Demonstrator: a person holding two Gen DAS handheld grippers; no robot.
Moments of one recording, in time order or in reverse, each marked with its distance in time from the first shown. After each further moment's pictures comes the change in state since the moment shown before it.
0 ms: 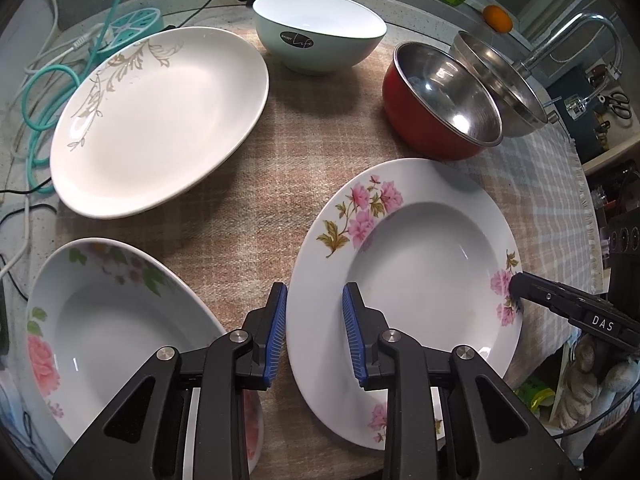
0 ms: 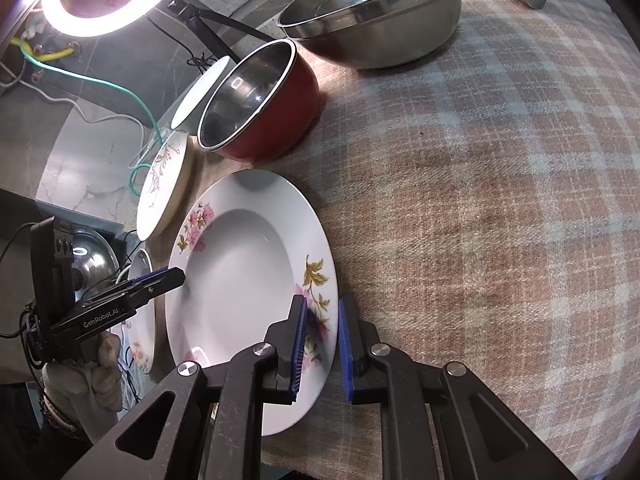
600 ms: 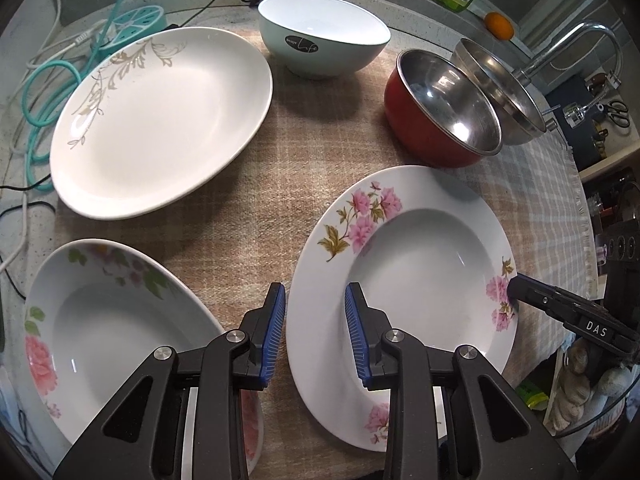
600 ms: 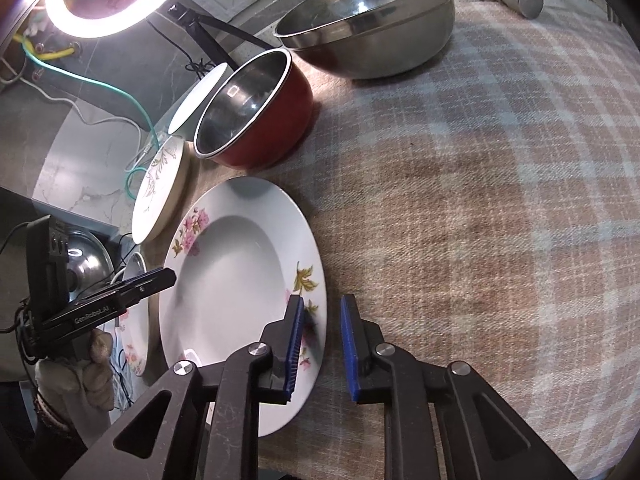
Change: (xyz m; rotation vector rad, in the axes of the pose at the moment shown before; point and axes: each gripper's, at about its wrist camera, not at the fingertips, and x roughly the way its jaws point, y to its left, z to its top) left arm -0.002 0.005 0.001 -0.022 -0.003 -0.022; right arm -0.004 -0.001 -0.001 -0.014 -0.022 -0.022
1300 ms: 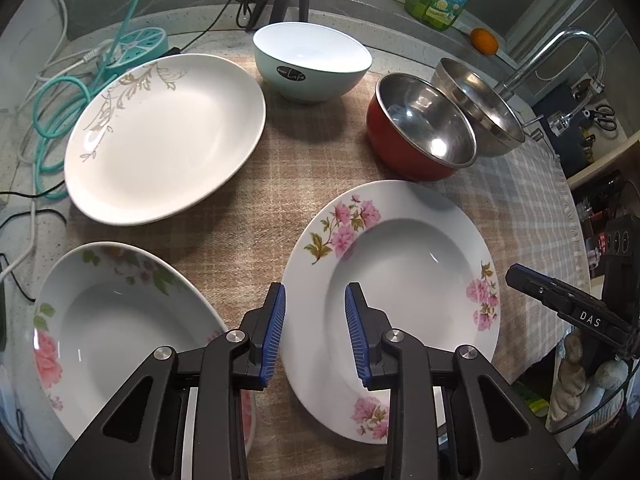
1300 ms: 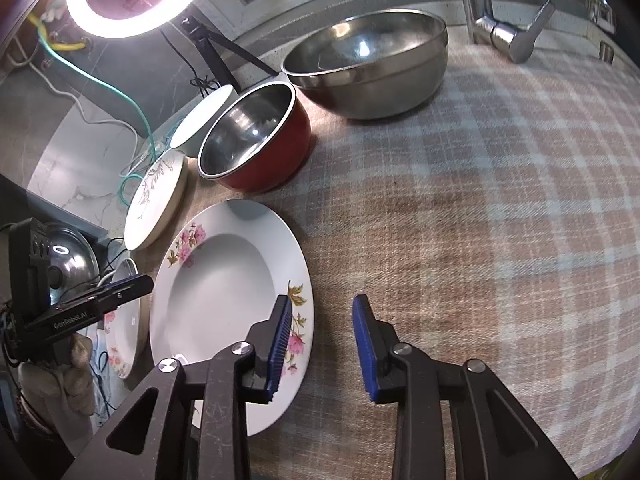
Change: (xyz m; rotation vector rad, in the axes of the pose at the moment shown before) left arm -0.018 -0.007 -0.008 0.005 -0.078 -0.013; right arm -0.024 0.000 0.002 -0.043 -0.080 -0.067
